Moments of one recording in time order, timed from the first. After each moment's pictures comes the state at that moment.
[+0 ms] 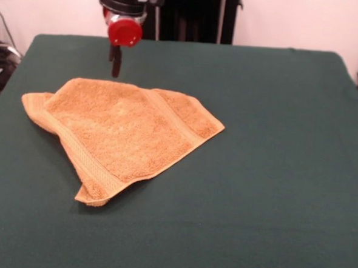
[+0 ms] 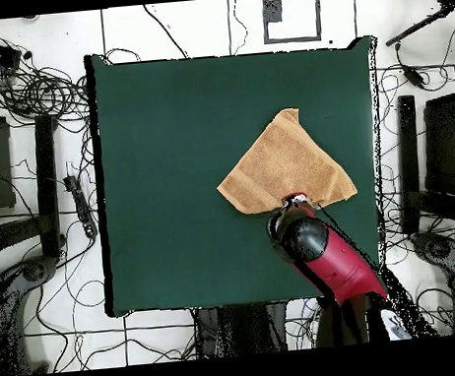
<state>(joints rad) -0.25 -0.58 -0.26 1.97 0.42 0.08 2.24</state>
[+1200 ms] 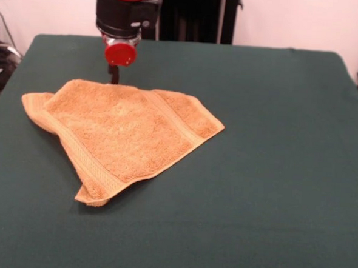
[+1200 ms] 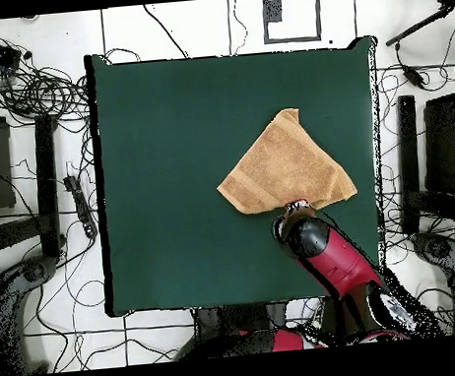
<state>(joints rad) -0.28 -0.47 -0.25 1.94 0.41 0.08 2.24</state>
